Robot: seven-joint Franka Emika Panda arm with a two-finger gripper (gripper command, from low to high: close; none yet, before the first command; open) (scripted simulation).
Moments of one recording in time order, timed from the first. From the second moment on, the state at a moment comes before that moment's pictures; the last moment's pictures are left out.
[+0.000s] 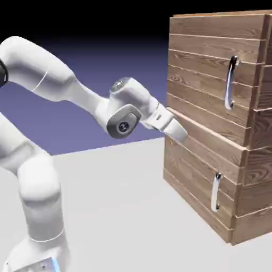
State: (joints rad) arm 0.03 -0.57 -0.02 -2.80 -0.05 3.04 0.78
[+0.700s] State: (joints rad) arm 0.31 -0.66 -0.34 -2.59 -0.97 3.04 1.49
